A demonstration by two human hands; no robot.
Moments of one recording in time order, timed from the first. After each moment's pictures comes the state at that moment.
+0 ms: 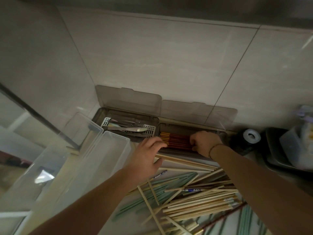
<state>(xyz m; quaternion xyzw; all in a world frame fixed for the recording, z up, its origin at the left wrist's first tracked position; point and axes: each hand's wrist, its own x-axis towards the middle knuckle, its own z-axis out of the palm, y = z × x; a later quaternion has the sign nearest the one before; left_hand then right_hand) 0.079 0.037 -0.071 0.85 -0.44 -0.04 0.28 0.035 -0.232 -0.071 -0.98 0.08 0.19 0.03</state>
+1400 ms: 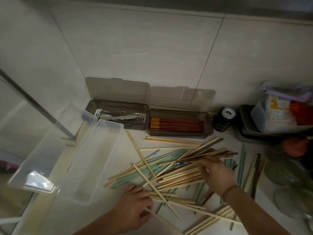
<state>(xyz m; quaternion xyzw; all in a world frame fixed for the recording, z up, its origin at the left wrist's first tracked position) -0.052 0.146 -0.125 0.77 -0.60 -0.12 0.19 -0.166 -0.160 -0.085 -0.97 0.19 -0.06 0.12</state>
